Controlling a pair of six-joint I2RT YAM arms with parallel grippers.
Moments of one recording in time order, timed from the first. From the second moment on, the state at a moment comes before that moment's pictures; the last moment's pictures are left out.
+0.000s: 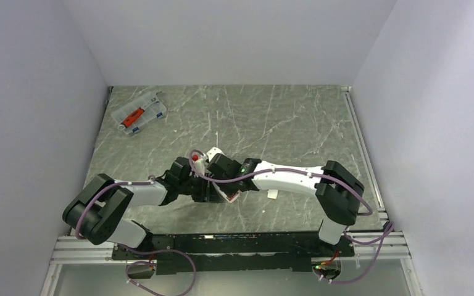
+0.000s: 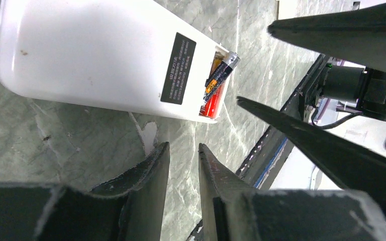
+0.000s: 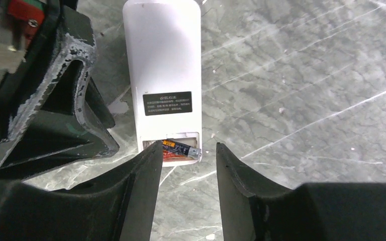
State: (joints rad) left arm -0.58 1.43 0.38 0.28 0.60 -0.64; right arm 1.09 1.73 1.17 -0.51 0.27 0.23
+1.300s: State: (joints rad) left arm -0.58 1.45 0.36 0.36 0.58 -0.83; right arm 0.97 1.67 1.08 -0.50 0.05 0.33
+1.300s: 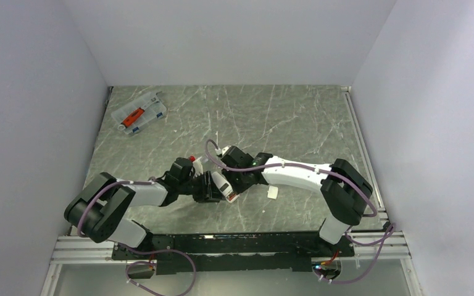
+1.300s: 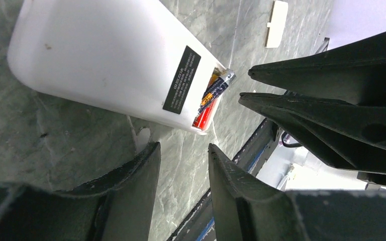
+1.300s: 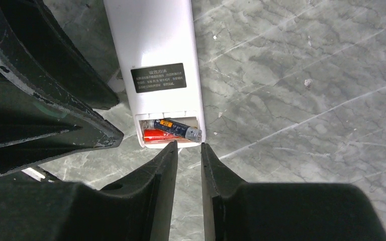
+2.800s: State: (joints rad) left arm -0.58 1.45 0.37 0.31 0.54 -0.93; right arm 0.94 1.72 1.07 -0.47 -0.05 0.35
